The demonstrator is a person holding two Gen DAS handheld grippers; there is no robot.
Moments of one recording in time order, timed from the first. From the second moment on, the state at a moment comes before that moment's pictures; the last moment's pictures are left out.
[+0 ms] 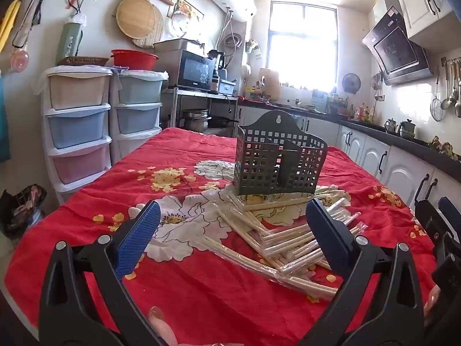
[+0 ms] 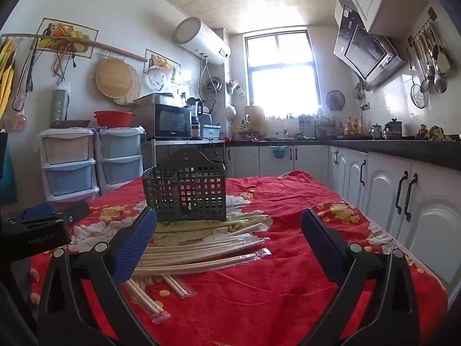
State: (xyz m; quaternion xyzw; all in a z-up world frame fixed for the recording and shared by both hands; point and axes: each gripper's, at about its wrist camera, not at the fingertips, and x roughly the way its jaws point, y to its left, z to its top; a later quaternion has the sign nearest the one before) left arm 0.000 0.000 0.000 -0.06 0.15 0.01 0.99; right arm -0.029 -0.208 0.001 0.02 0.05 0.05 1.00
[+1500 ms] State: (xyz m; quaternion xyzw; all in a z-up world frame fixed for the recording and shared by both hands) left arm 0.001 -0.011 -0.004 -0.06 0.15 0.00 0.99; right arm -0.027 -0.208 0.003 0.02 0.05 0.04 1.00
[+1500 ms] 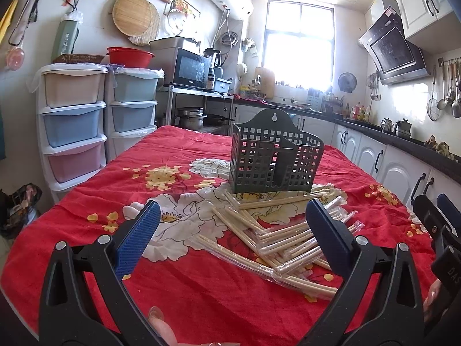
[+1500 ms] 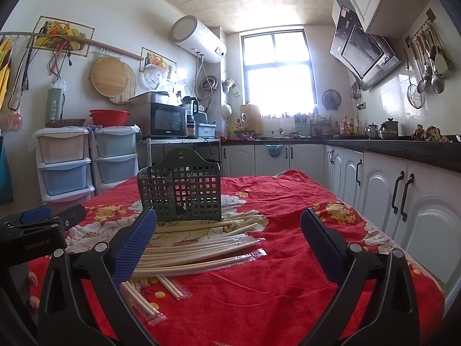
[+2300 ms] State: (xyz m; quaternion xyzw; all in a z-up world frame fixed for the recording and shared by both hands) left arm 0.013 0.012 -0.009 -0.09 0.18 0.01 0.98; right arm -0.012 -0.202 0.003 0.00 0.09 0.05 0.99
